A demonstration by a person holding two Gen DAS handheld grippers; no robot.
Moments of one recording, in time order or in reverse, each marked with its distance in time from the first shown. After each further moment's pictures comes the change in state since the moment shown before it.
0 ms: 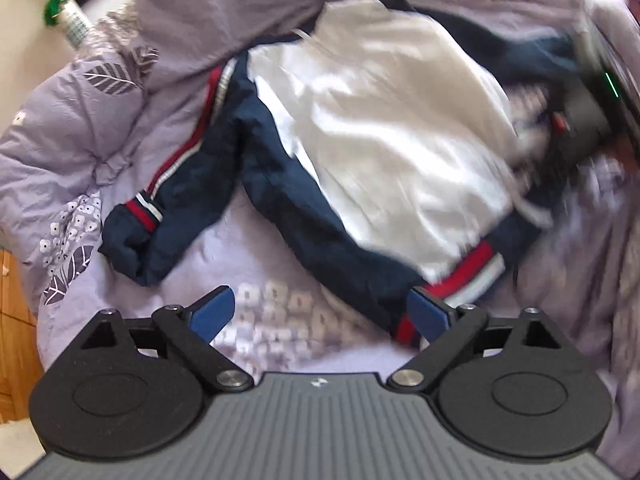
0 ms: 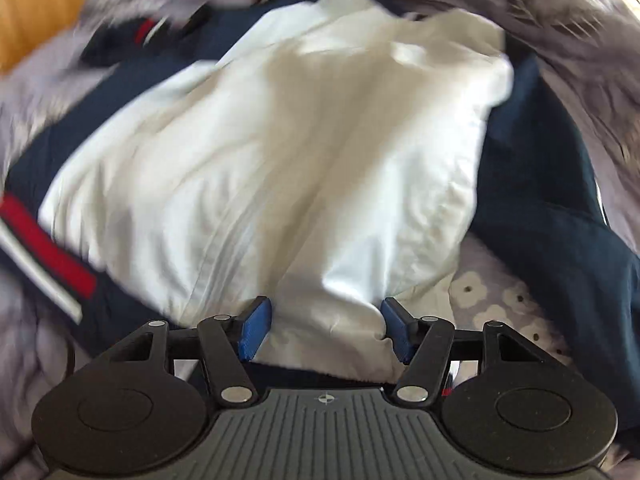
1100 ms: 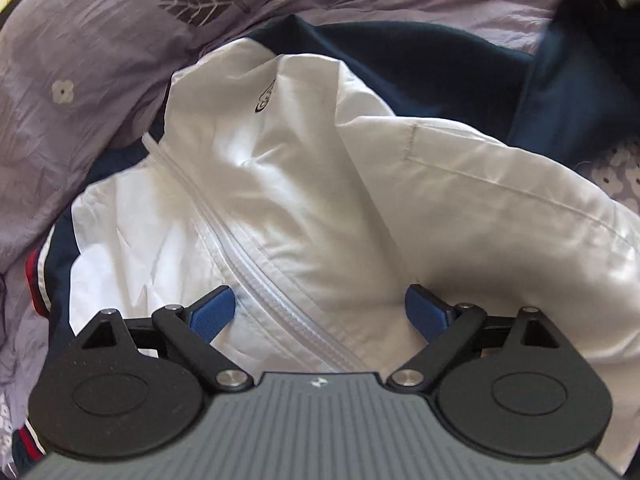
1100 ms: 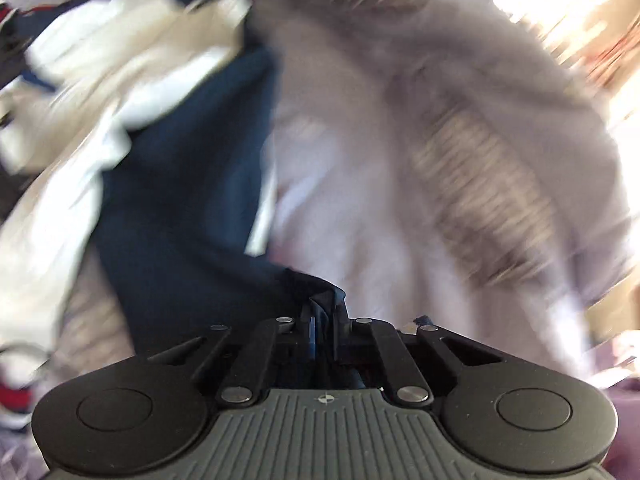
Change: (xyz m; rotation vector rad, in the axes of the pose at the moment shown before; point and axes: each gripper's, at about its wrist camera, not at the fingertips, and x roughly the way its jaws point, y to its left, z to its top) left arm 0.219 -0.138 0.144 0.238 -0.067 -0.052; right arm -0.063 -0.190 0.049 -0.043 0.004 -0.521
